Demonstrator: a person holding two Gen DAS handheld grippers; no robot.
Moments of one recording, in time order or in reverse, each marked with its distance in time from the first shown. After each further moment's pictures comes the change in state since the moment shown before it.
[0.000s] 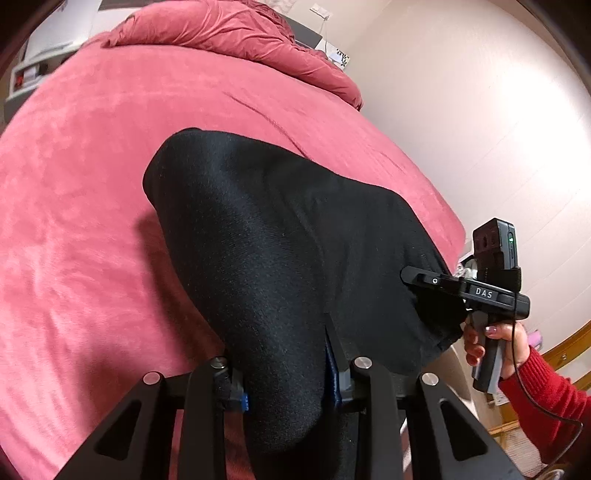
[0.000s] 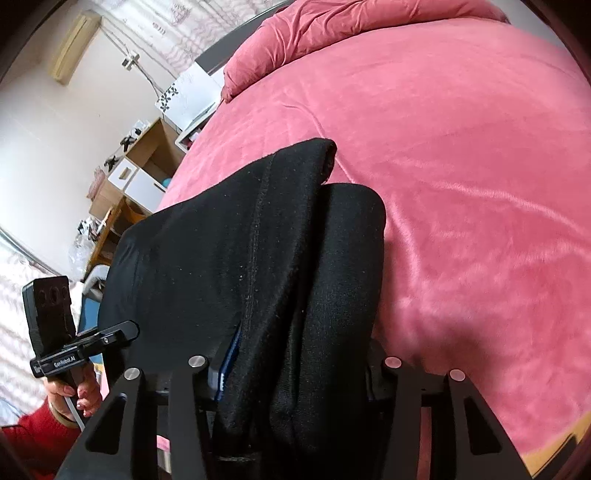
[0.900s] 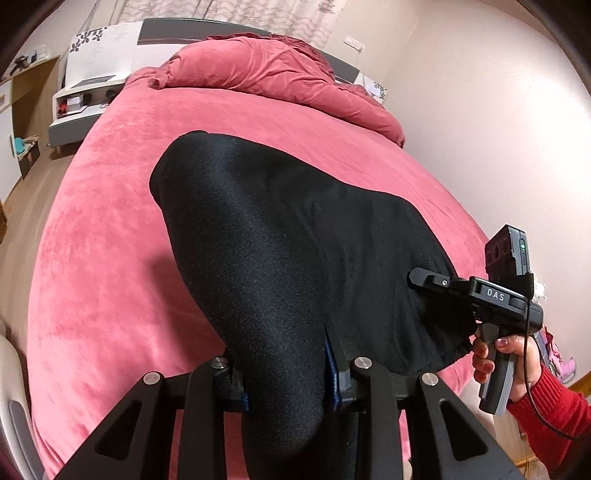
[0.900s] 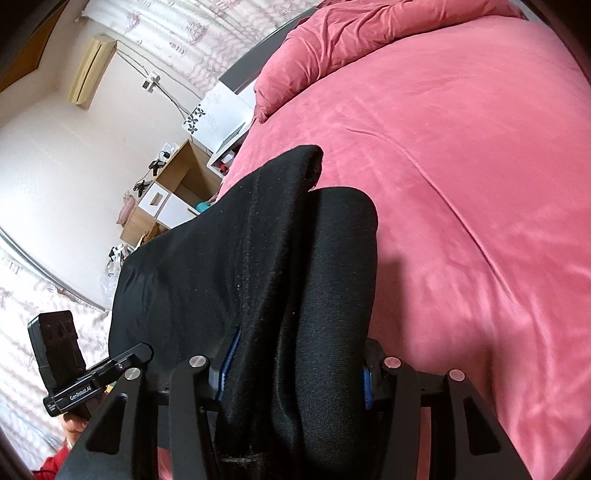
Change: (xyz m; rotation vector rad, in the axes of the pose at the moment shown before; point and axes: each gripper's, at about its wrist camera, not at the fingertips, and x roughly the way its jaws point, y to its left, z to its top) left arm -0.066 0.048 0.050 -0.038 -0.133 0.182; right arm 0.053 0.064 0.055 0.014 -0.066 0.139
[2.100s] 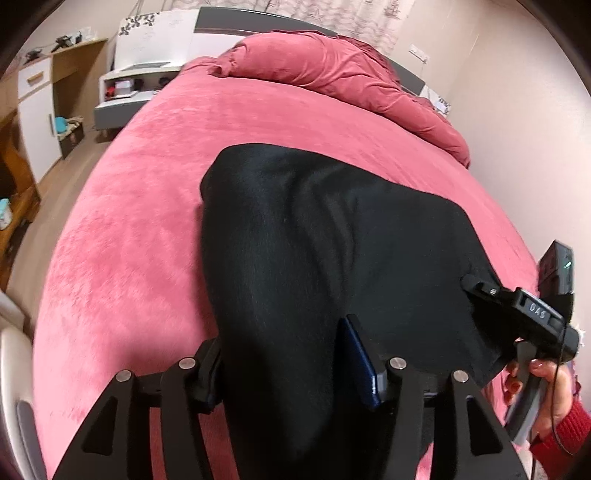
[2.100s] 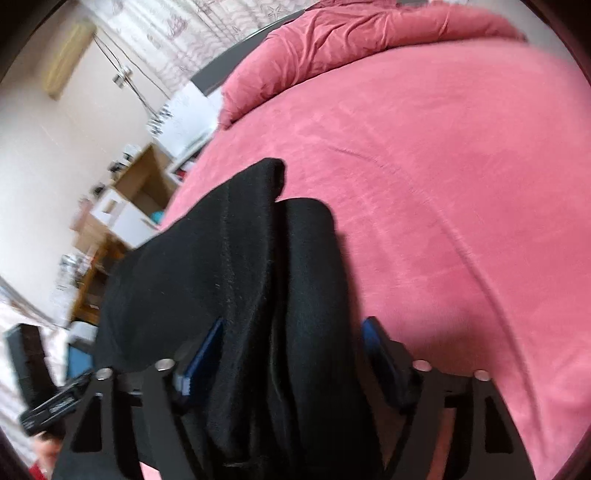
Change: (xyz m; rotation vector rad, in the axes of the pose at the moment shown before) left arm 0.077 0.085 0.034 -0.118 -0.024 0.195; right arm 0.091 0.006 0.064 -0.031 -0.049 -0.219
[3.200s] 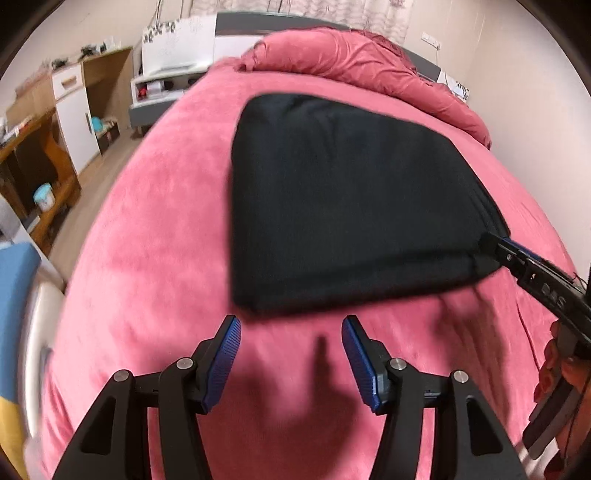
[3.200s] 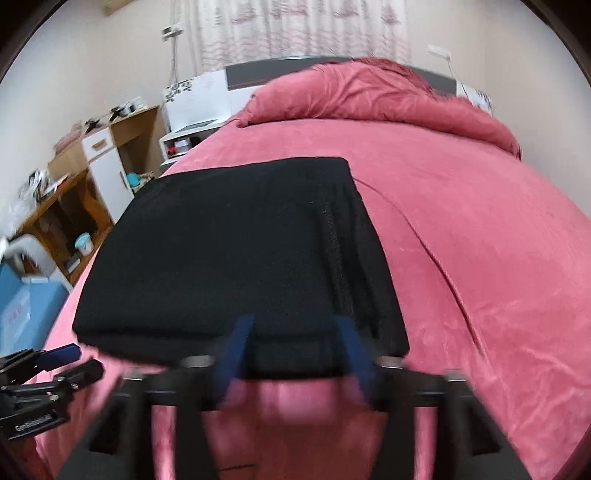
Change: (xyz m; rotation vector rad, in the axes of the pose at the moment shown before) left arm -0.052 -0.028 -0.112 -0.002 0.023 0.134; right arm -0.068 0.095 -0.094 -0.361 -0.137 -0.282
